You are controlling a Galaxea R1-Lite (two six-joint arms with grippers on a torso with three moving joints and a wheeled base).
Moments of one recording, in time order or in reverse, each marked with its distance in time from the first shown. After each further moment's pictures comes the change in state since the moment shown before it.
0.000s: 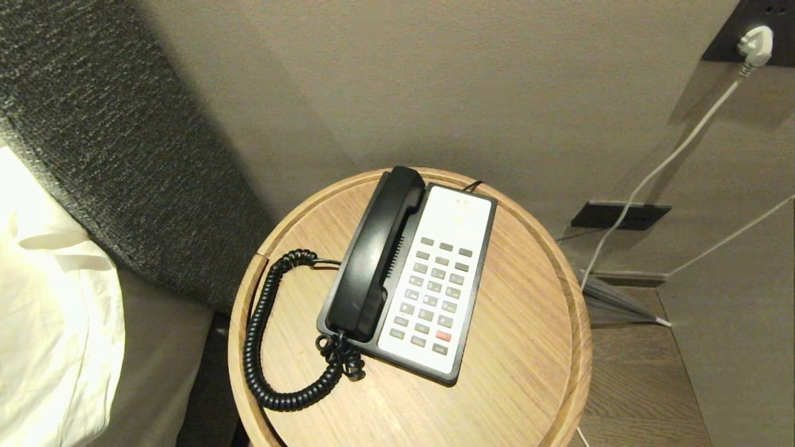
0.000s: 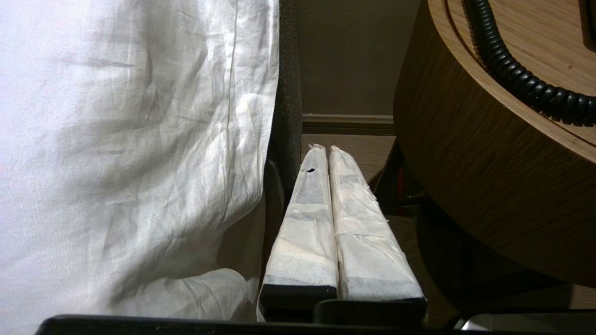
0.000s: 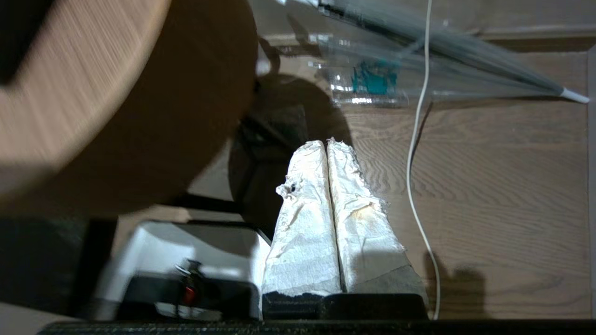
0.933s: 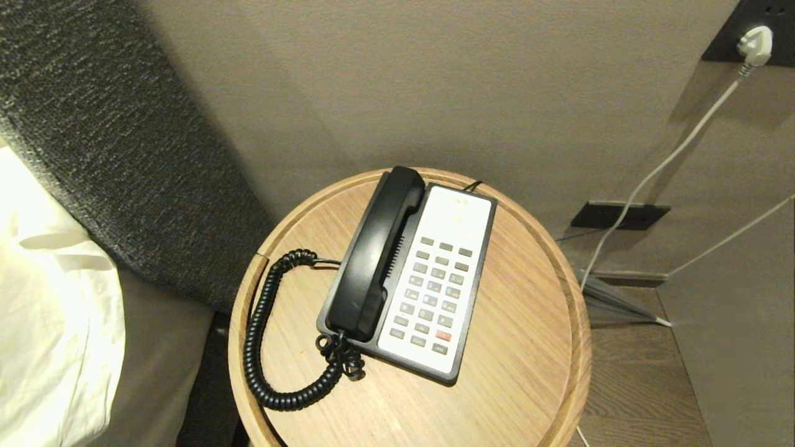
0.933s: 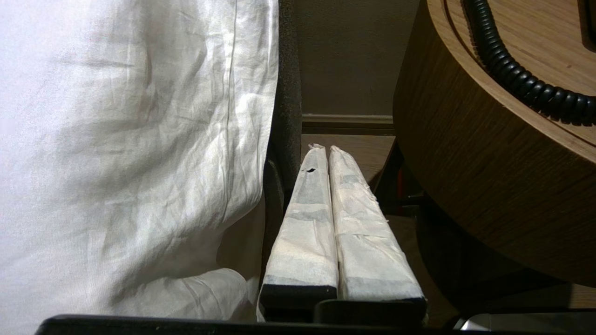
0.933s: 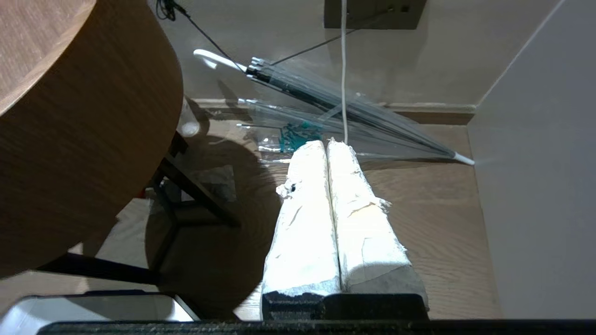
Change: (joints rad) left arm 0.000 0.000 0.000 0.000 0.000 0.000; right arm 0.006 -0.207 0.207 -0.217 -0.210 -0.118
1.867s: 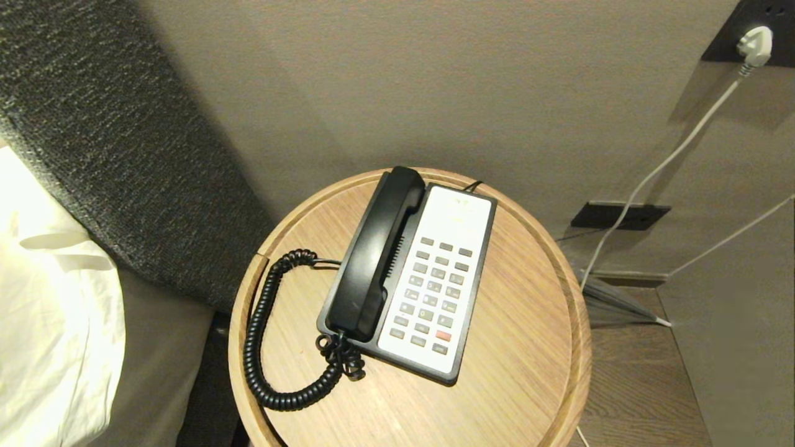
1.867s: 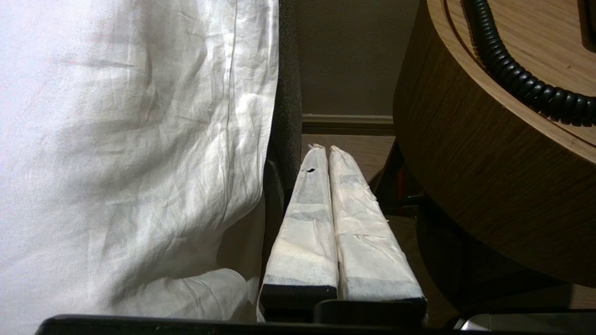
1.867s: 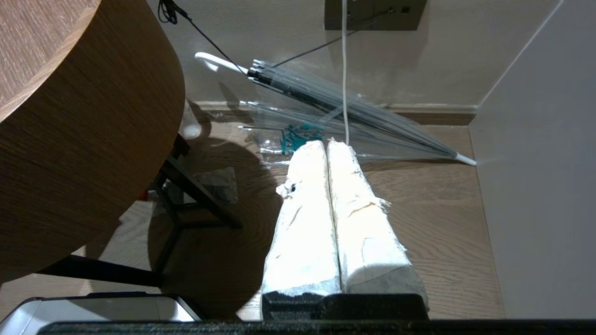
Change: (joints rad) left arm 0.000 0.001 0.000 0.000 0.000 0.000; right arm 0.000 -0.003 0.000 -0.001 -0.001 0.008
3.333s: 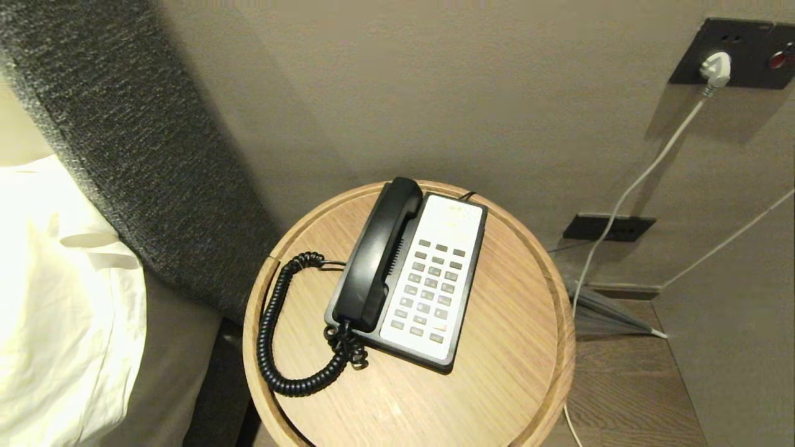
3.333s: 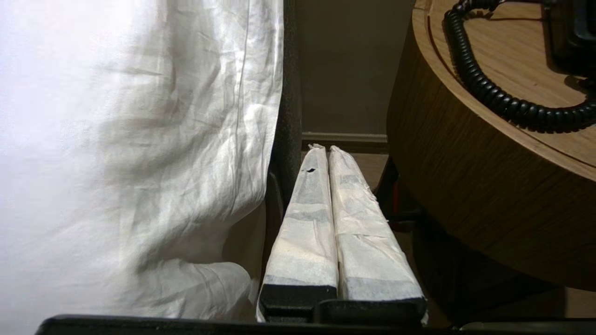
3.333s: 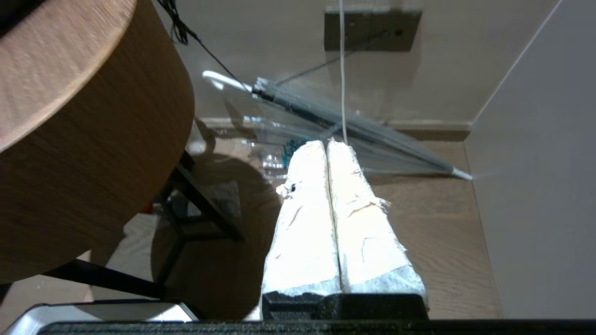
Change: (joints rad) left arm 0.000 0.000 0.000 0.002 0.001 -0.013; right arm 0.000 0.002 0.000 0.000 0.000 0.000
